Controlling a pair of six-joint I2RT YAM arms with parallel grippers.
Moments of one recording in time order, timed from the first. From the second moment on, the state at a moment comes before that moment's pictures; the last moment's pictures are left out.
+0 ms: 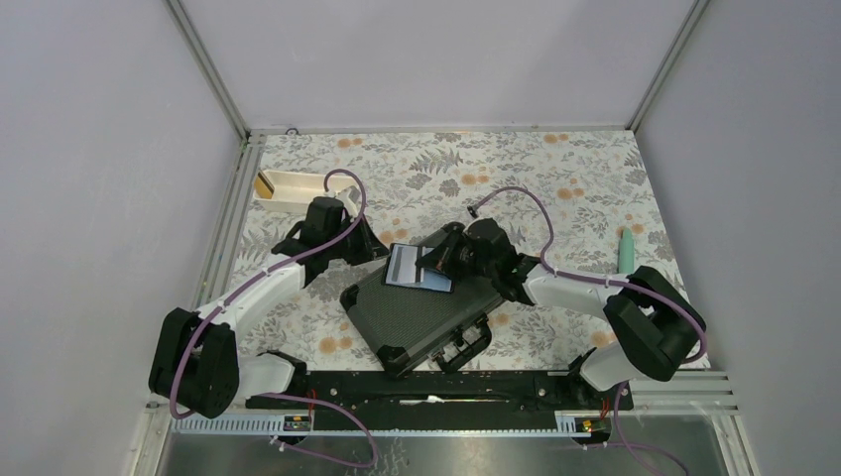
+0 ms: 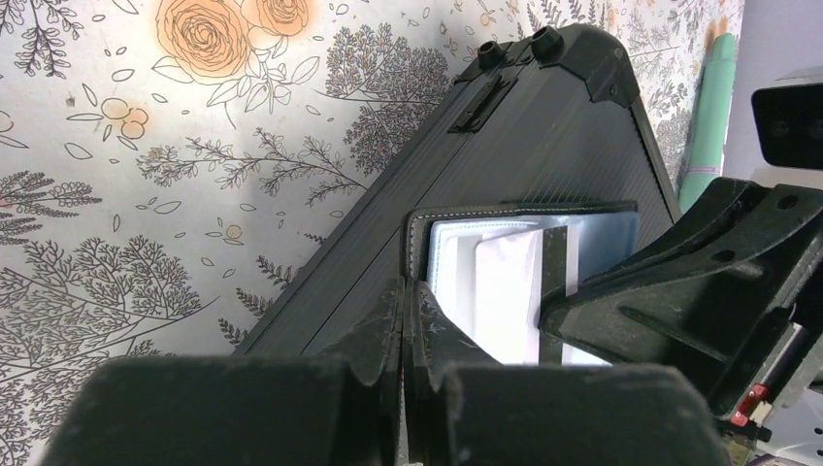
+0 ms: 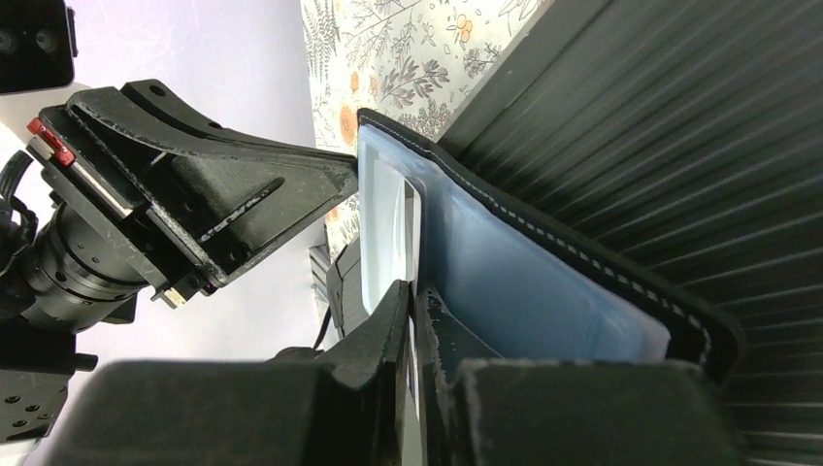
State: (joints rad) left arm -0.38 1.25 0.74 -0.20 0.34 -0.65; right arm 0.76 1.49 0.68 0.33 -0.19 1.22
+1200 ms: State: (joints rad) left arm -0.39 1.24 0.72 -0.18 0.37 -0.68; right arm 0.85 1.45 0.86 -0.07 0.02 1.01
